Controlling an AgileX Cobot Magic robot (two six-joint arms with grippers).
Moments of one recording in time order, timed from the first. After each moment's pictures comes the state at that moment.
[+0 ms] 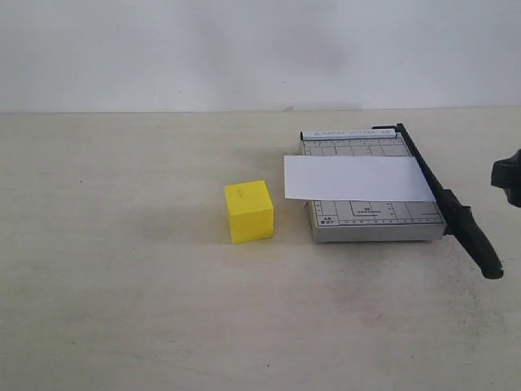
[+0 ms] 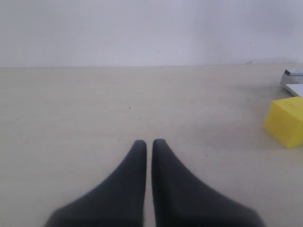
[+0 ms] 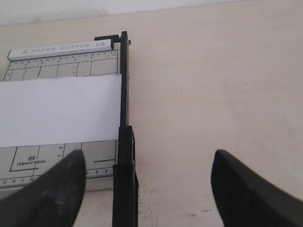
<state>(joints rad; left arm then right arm) -0.02 0.00 0.00 -0.18 0.29 0.16 -0.06 1.23 -0.46 -0.62 -0.15 0.71</state>
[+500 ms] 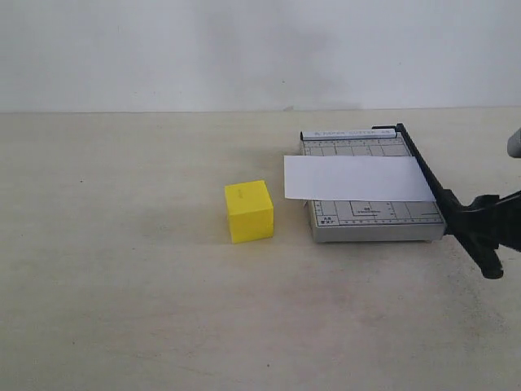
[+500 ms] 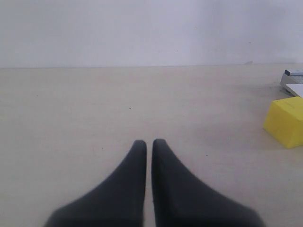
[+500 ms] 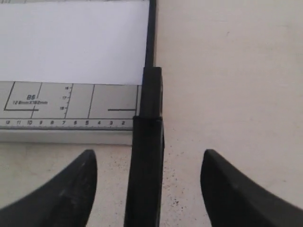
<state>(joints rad) -0.02 0.00 0.00 -0.18 0.29 0.16 -0.06 1.49 -0.46 -0.81 -0.29 0.77</state>
